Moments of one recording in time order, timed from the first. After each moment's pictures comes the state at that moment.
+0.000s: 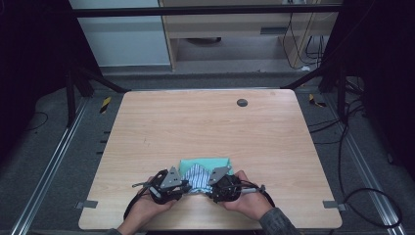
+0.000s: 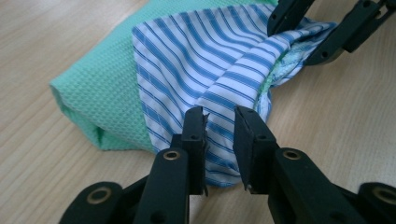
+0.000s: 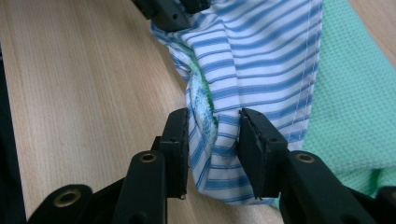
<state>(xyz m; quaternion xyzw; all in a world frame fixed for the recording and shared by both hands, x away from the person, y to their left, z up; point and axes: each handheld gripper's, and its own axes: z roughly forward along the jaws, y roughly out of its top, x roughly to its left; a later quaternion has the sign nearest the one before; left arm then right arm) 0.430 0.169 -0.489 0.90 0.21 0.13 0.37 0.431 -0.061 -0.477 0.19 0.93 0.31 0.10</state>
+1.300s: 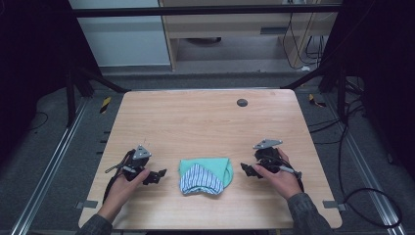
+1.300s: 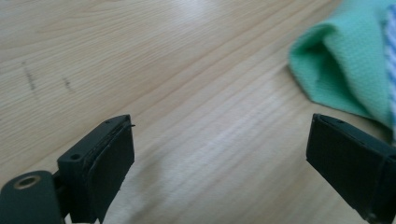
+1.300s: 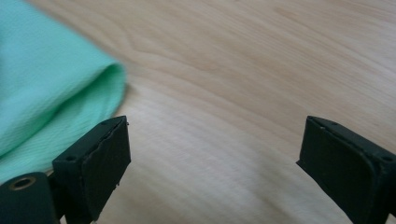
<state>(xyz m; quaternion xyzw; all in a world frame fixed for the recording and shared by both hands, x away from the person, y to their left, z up) 0.496 0.257 -0.486 0.84 0.40 0.17 0.34 0.504 -0.182 -0.482 0.43 0.82 0.34 0.17</state>
